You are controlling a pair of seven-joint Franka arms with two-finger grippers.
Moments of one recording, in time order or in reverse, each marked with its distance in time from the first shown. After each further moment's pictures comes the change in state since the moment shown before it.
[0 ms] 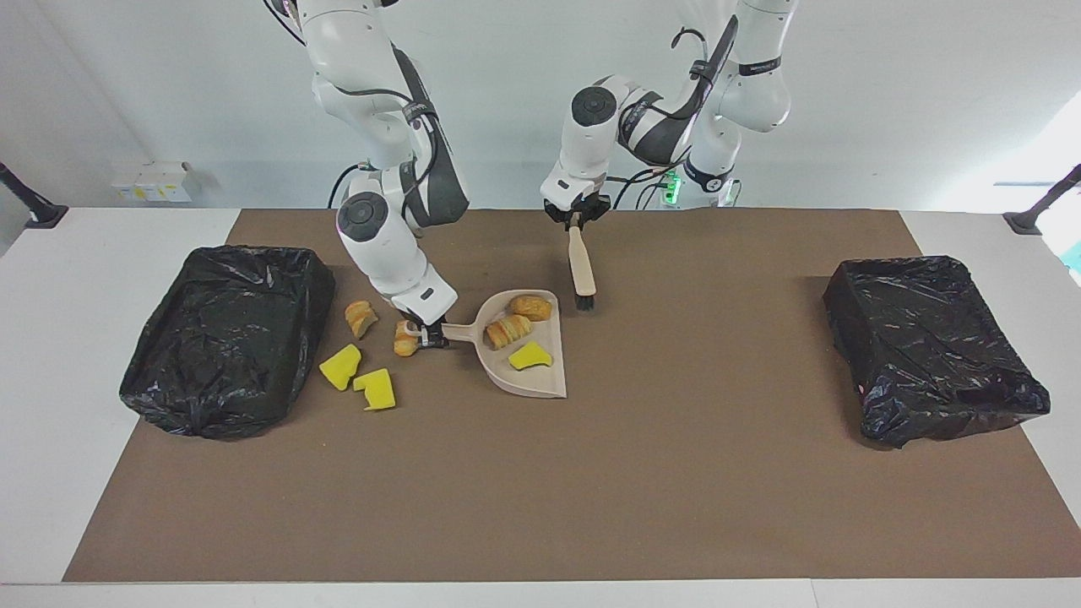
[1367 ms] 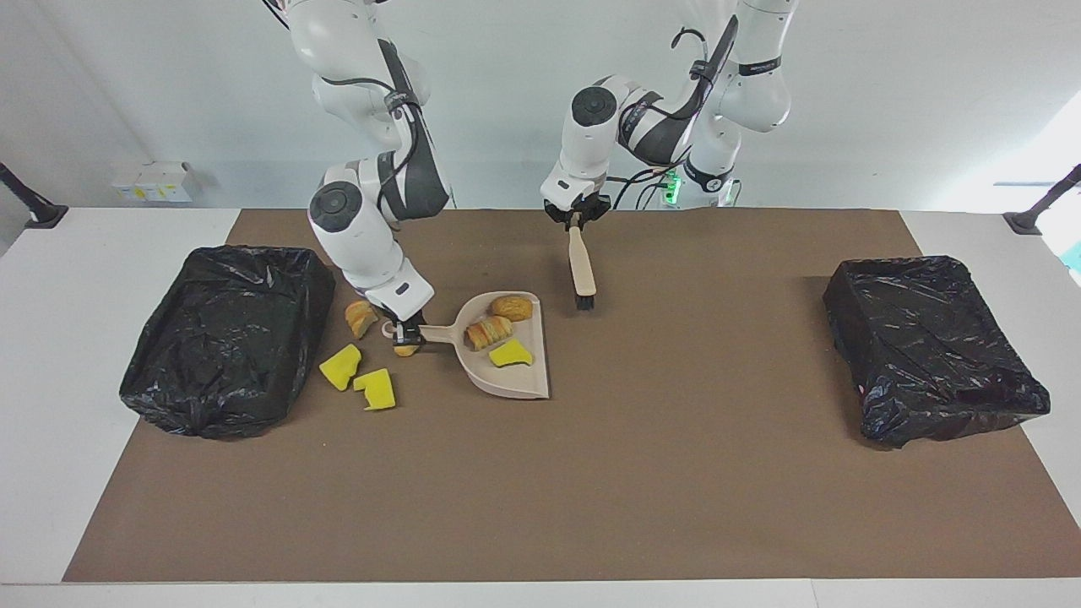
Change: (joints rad) left arm 0.000 0.000 0.001 0.000 0.000 0.000 0.000; right arm -0.088 -0.036 -0.001 0.055 -0.035 -0.110 -0.025
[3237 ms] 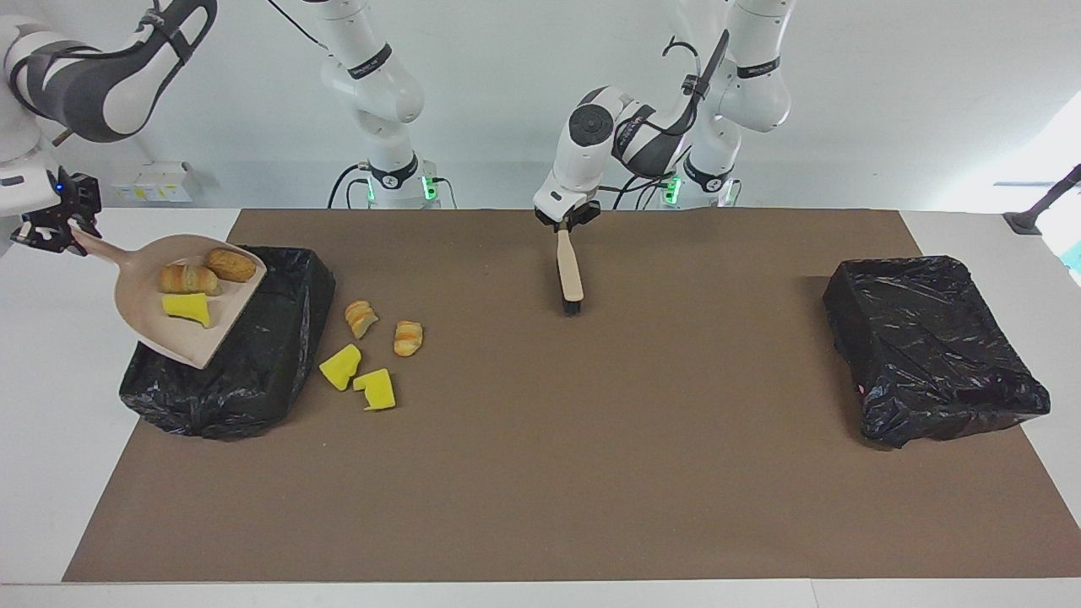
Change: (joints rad) left arm 0.002 0.084 0.000 0.048 -0.111 0.003 0.065; right arm -0.597 -0.057 -0.028 0.348 -0.490 -0.329 -0.254
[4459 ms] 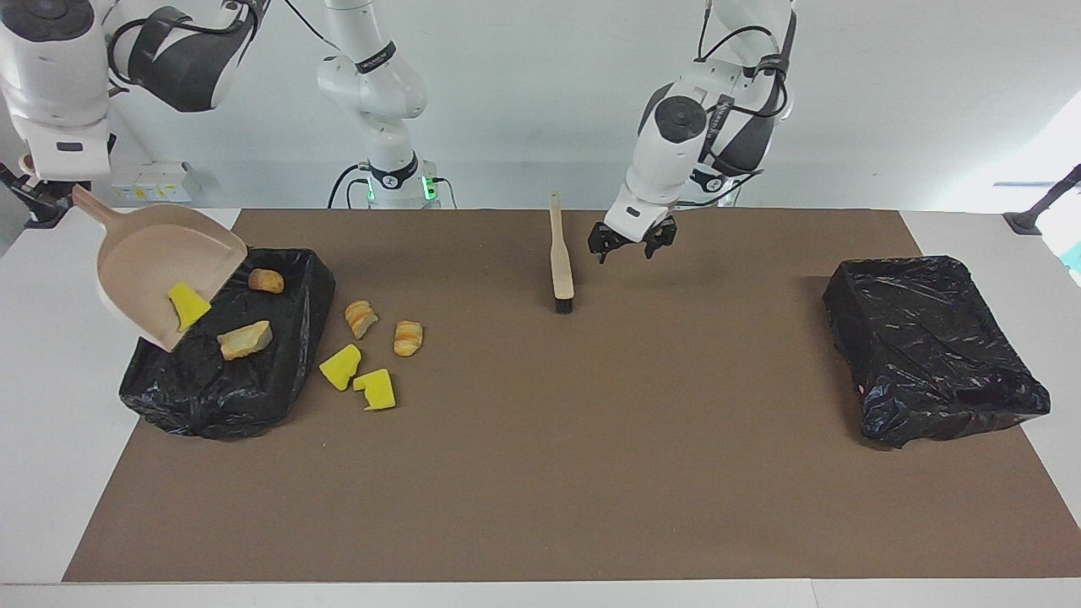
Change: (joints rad) left arm 0.349 -0.076 0.033 0.168 0.171 -0.182 0.191; right arm 0.176 -0.134 0.036 -0.025 -0.337 -0.129 0.242
